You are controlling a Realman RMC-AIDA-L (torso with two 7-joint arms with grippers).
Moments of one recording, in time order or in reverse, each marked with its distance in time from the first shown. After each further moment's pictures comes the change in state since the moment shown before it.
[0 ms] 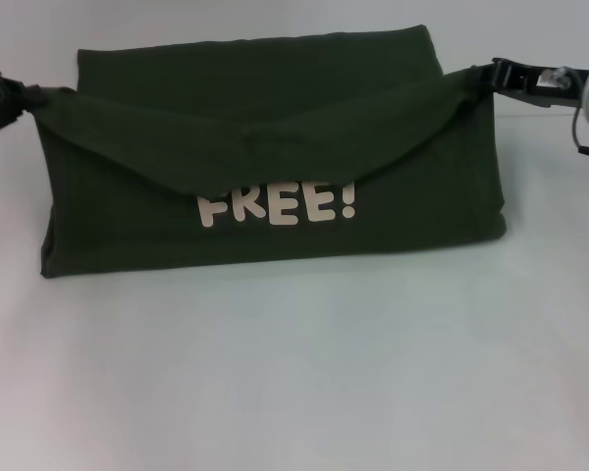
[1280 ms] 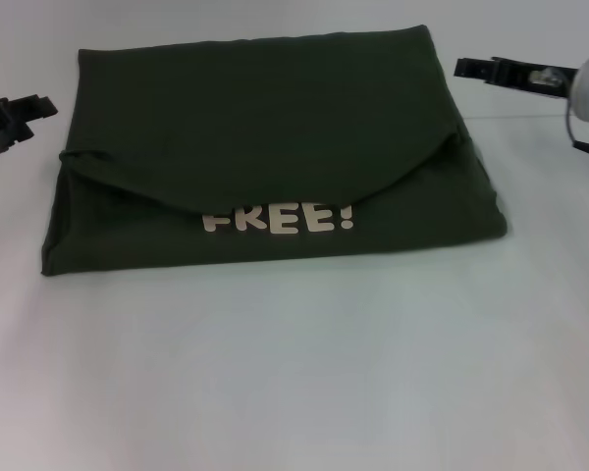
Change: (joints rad) left arm 0.011 -0.061 -0.009 -0.014 -0.030 -0.178 0.109; right arm 0.013 0.043 -0.066 -0.009 0.036 0.200 -0.073
